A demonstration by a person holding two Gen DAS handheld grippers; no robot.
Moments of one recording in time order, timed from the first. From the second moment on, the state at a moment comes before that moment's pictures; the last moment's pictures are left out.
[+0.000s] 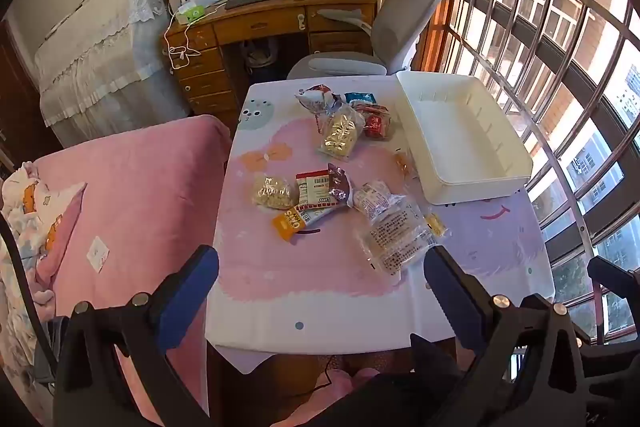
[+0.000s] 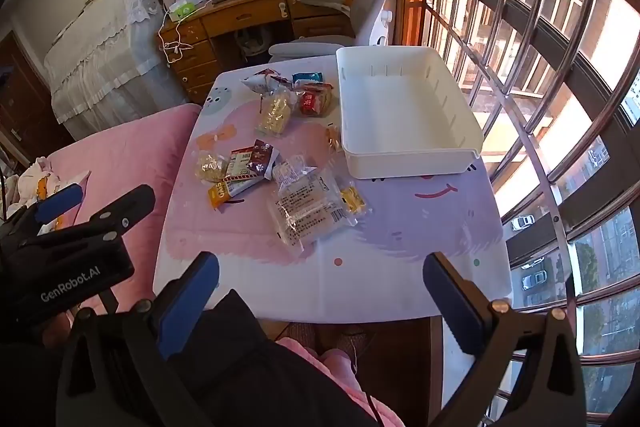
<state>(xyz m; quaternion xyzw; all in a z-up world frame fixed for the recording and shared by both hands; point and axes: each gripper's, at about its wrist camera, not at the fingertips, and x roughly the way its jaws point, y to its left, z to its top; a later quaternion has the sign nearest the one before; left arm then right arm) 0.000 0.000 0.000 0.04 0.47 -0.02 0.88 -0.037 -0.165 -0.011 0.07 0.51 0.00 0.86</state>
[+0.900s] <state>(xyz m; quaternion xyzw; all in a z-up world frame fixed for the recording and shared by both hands) 0.000 0.000 0.000 0.04 0.47 -0.02 0.88 -0.034 -0.172 -0.015 0.07 0.52 0.00 0.85</state>
